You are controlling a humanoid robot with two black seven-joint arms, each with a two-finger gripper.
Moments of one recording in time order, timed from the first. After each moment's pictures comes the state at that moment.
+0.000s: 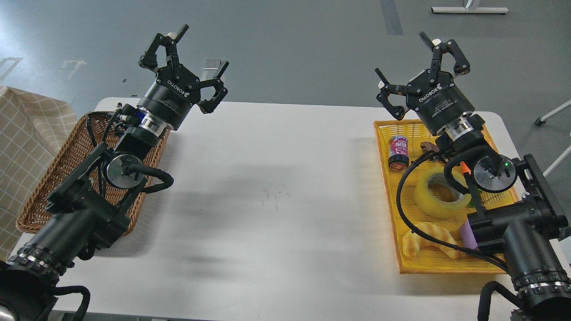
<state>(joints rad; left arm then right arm) -0.54 0.27 -1.12 -1.04 0.21 -0.49 -0.23 0.57 0.00 1.50 0.97 -0.30 0.49 -0.24</state>
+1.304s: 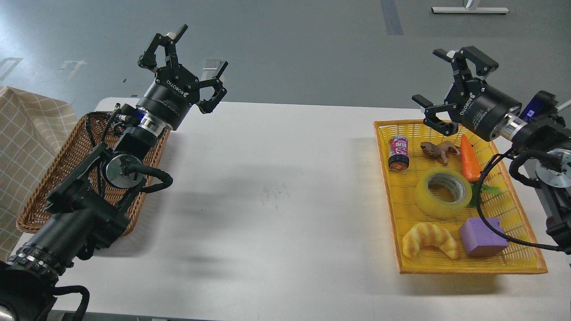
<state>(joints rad) -0.54 0.27 -1.12 -1.04 0.21 -0.49 -0.23 0.58 -0.42 1.24 1.10 -0.58 0.49 -0.23</state>
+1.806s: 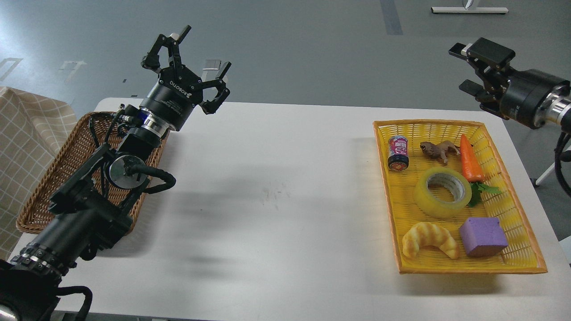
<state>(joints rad) -0.54 0.26 -1.12 -1.04 0.21 -0.49 -0.23 0.58 -0.65 1.22 1.36 -1.15 0.49 -0.24</state>
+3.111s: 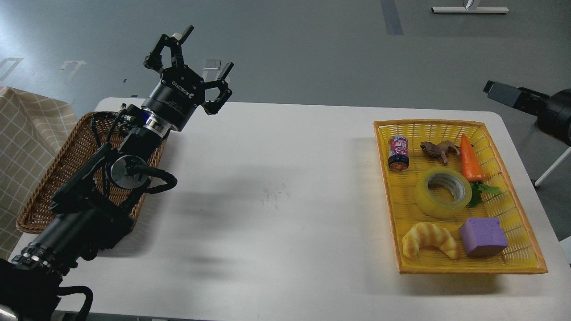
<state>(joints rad) -0.54 0.25 -1.11 -1.04 0.21 -0.49 -0.22 0.50 -0.78 1.15 1.43 -1.65 0.49 -0.23</state>
